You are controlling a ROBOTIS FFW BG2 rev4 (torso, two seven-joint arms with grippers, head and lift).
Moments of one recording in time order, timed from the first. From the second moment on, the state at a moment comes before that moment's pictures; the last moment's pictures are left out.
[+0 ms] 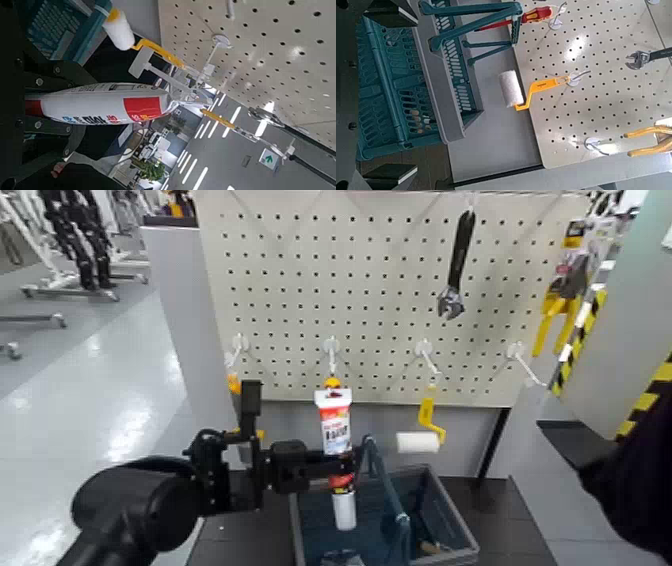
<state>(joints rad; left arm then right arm) -0.38 0.28 -0.33 -1.52 0.66 0.69 -0.90 0.47 0.00 0.10 -1.39 -0.25 -0.68 0.17</state>
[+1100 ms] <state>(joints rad) -0.36 0.23 -0.32 -1.30 0.42 0.62 -0.98 0.47 0.00 0.10 -1.39 -0.25 -0.68 0.17</state>
